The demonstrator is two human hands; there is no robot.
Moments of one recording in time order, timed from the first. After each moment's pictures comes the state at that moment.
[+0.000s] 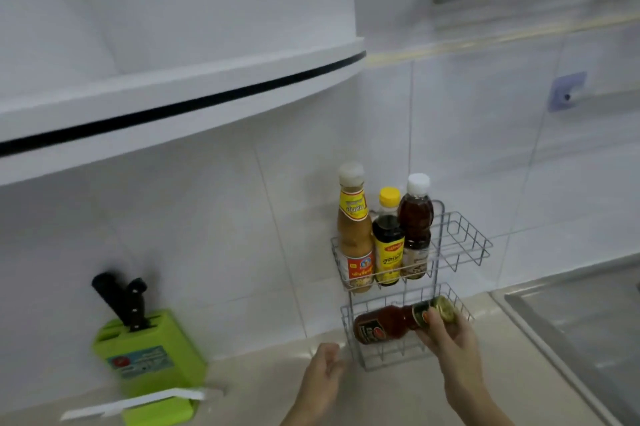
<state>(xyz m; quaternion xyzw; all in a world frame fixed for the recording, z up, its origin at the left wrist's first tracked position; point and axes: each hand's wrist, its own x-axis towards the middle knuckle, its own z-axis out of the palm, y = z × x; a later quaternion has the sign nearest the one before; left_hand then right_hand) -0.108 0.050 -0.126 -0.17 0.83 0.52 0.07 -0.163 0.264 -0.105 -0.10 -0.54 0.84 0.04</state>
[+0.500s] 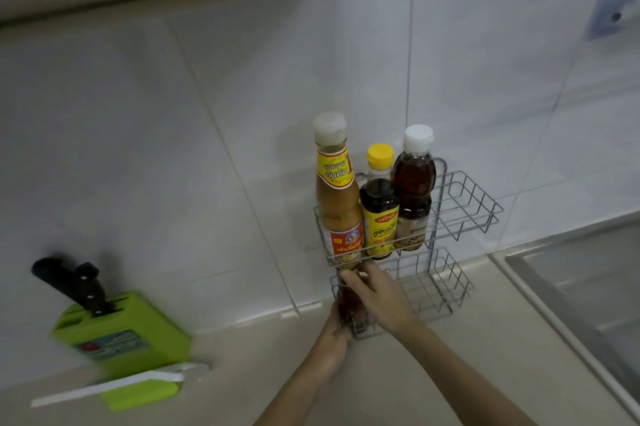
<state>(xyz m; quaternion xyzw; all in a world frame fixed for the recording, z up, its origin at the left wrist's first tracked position) -0.144 0.085 -0.118 -0.12 0.77 0.62 0.11 -0.213 0.196 -0.104 0.16 -0.76 0.62 -0.07</state>
